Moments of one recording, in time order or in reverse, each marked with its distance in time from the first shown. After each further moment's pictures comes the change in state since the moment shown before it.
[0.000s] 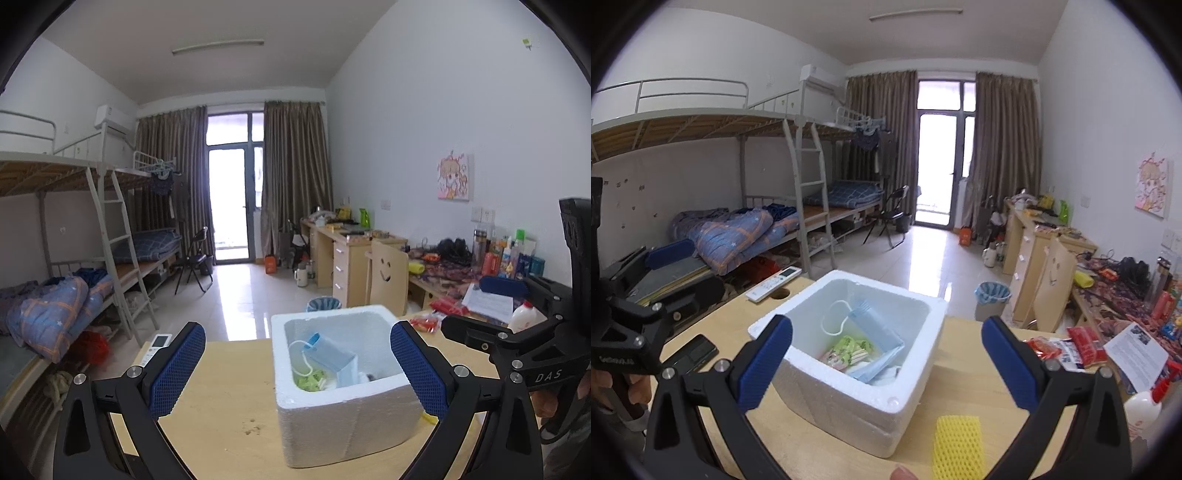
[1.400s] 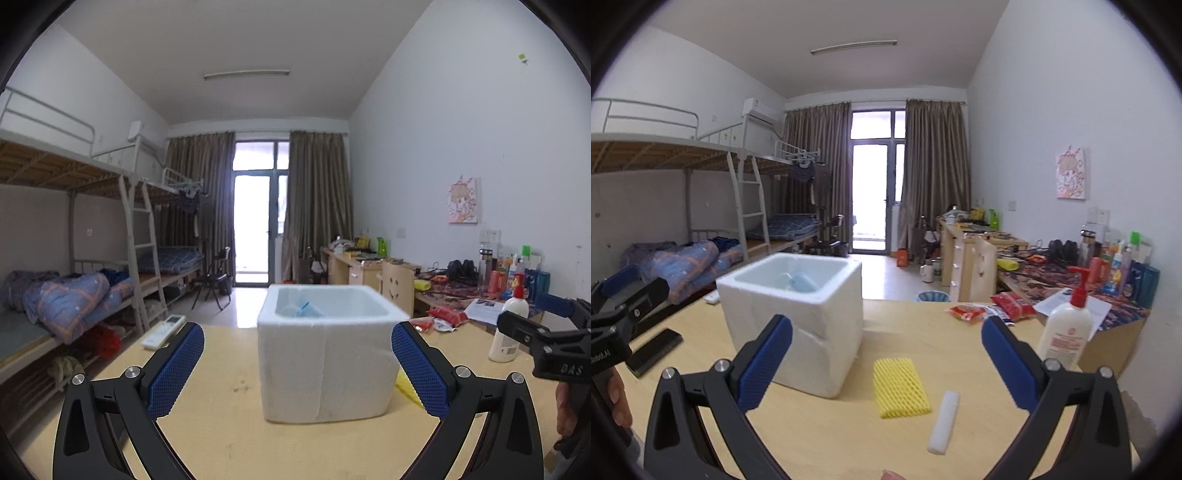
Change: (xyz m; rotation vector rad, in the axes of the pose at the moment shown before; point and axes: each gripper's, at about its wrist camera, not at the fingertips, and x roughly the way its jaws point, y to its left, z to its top) left arm -0.068 -0.045 -0.085 -0.056 -0.143 0.095; right arm -0.085 -0.013 -0.098 0.087 -0.135 -0.257
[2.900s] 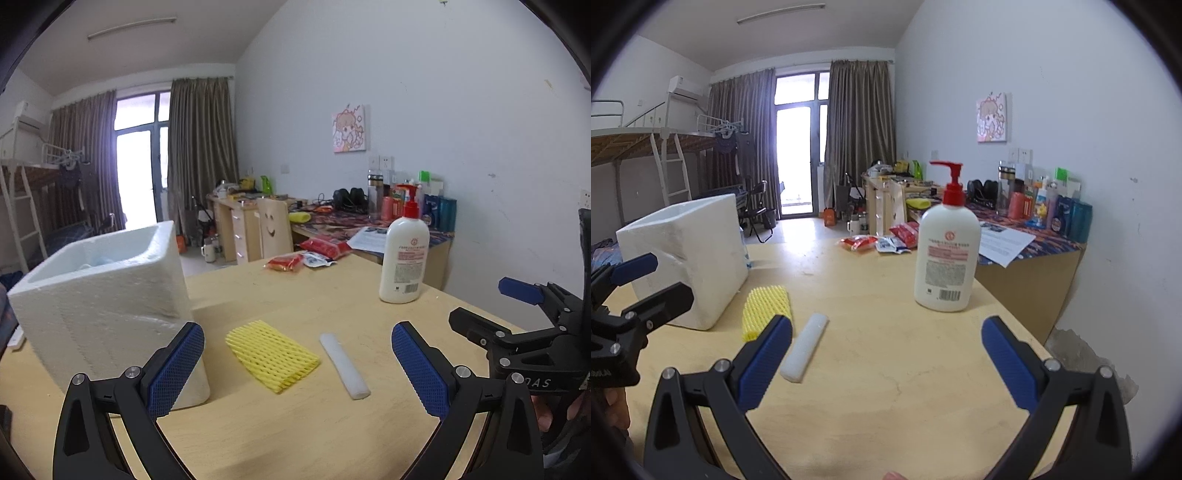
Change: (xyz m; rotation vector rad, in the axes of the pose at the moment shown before) left arm 0.073 -0.146 -0.038 0.145 0.244 -0.438; right arm -0.014 -0.109 -0.062 0.111 0.183 -0.267
